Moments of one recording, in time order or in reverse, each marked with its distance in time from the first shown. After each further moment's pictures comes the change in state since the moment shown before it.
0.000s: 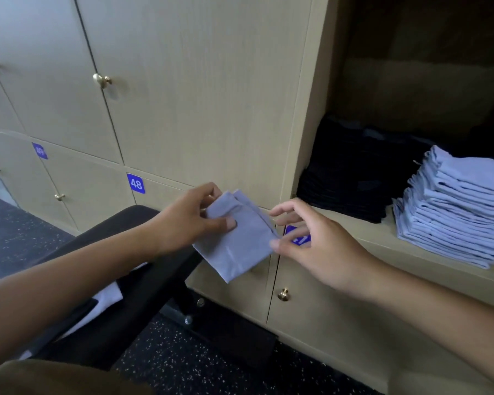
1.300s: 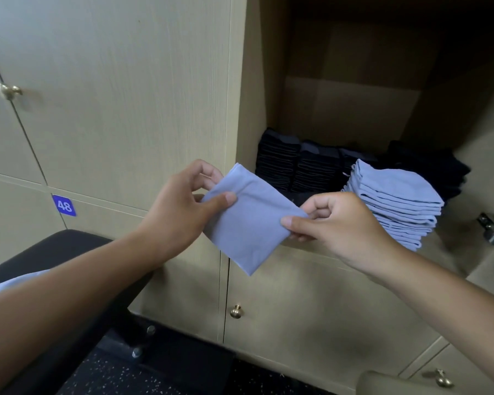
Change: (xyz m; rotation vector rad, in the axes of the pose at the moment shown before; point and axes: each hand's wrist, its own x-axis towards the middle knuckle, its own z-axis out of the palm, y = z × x) left_hand 0.036 0.083 0.055 -0.266 0.175 0.126; right_hand -0.016 0.009 -0.094 0.128 0.287 0.192
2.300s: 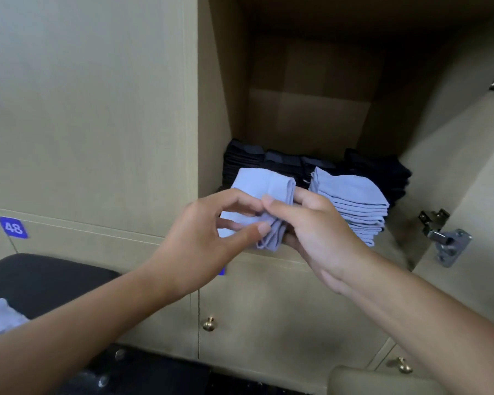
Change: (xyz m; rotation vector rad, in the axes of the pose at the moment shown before) left_hand -0.021 0.037 0.054 -0.012 -0.251 0.263; right_hand -0.013 -0.014 -0.003 0.412 0.107 0.067
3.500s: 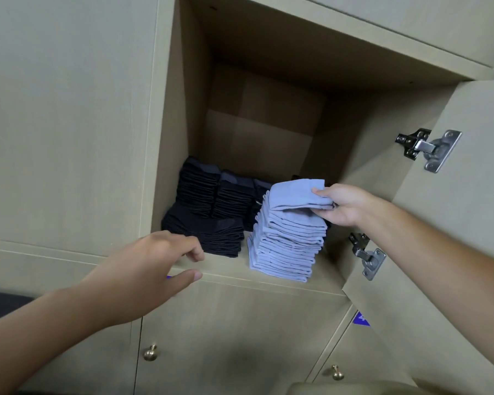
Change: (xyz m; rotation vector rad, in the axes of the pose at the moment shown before) left_hand -0.001 -0.047 -0.019 0.636 -0.225 0.058; right_hand 0.099 -0.032 -0.160 0.187 0.400 0.343
